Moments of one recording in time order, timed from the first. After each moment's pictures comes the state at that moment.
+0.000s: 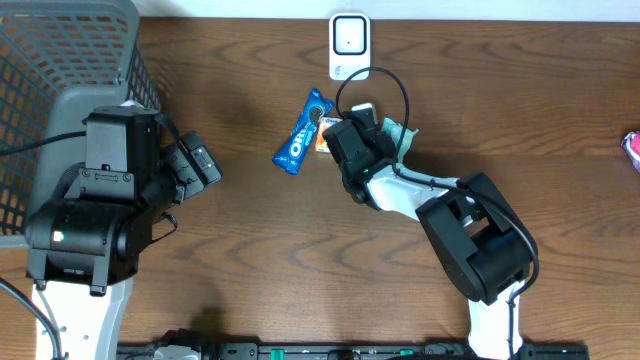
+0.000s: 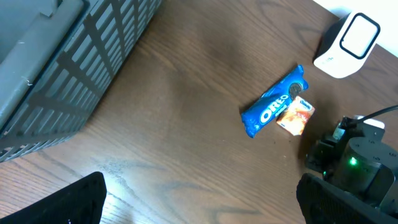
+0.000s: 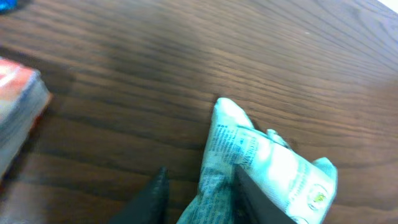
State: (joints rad) left arm -0.13 1.13 1.47 -1.28 -0.11 -0.59; right arm 0.61 2.09 1.14 0.03 0.70 0.19
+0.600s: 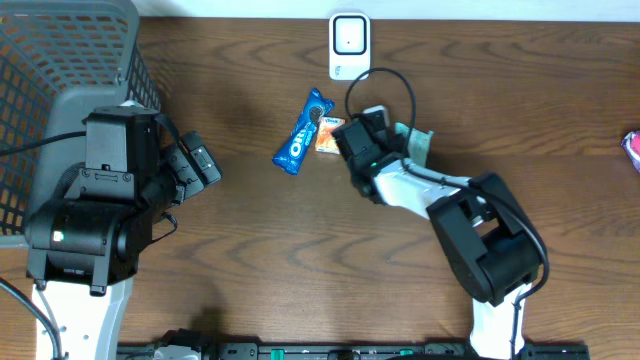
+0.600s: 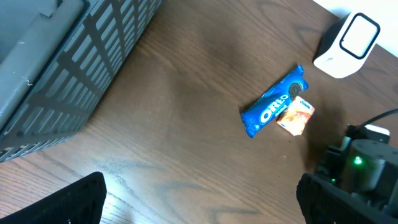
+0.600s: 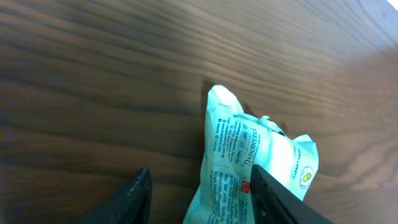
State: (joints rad) left arm -0.13 1.13 1.47 -1.28 -0.11 -0.59; right arm 0.57 2.06 1.15 -0.15 0.74 0.18
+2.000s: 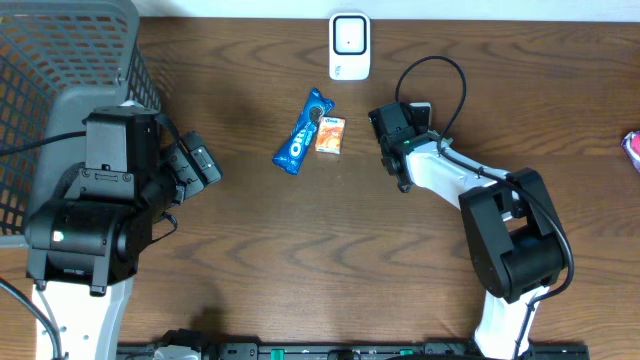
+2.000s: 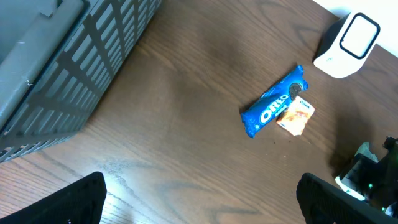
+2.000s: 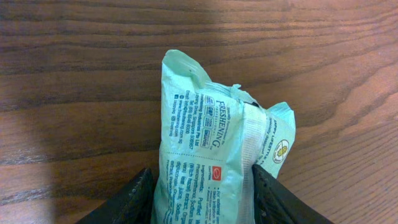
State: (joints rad) left arm -0.13 1.13 1.47 -1.28 -0.11 -0.59; right arm 0.41 2.02 1.18 -0.38 0.59 0.41
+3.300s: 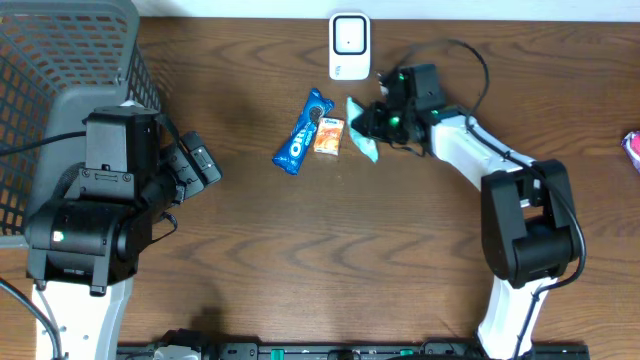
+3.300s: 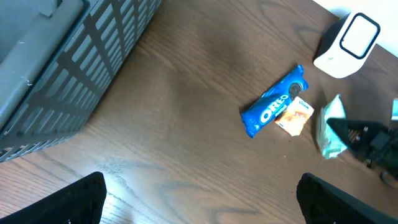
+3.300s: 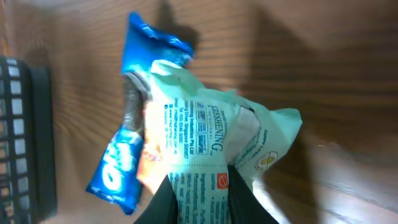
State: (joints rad) left arm -0.13 1.13 1.47 -1.28 -0.11 -0.59; right arm 0.26 2.06 1.31 -0.20 -0.54 0.53
